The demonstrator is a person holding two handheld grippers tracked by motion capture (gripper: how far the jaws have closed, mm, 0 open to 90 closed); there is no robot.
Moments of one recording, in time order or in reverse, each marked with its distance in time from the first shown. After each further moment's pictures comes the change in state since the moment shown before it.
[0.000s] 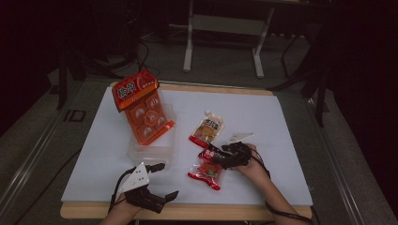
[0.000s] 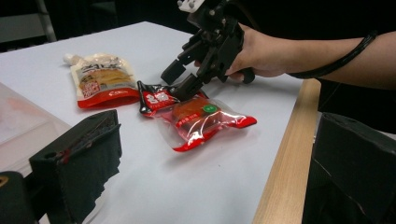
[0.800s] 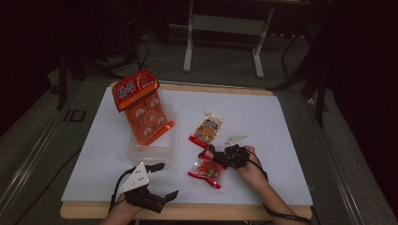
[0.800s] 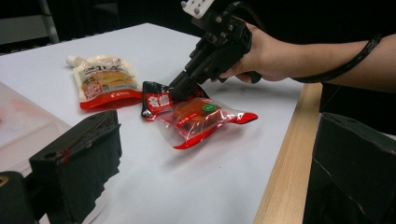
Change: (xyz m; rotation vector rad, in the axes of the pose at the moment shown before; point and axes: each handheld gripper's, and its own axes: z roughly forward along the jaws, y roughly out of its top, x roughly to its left) left arm 0.000 0.001 -0.002 -0.006 0.009 -0.006; right arm 0.020 0.006 -0.001 0.055 -0.073 -0.081
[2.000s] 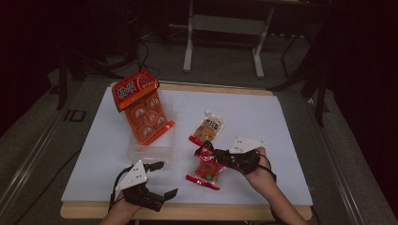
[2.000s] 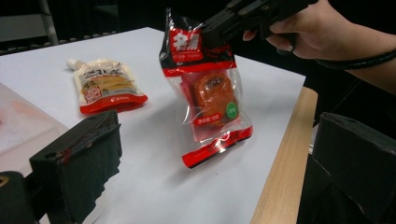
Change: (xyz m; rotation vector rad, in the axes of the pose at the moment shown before) left arm 0.002 0.007 -0.004 -0.021 -0.007 -0.032; right arm 0.048 0.034 -0.088 -0.231 0.019 -0.183
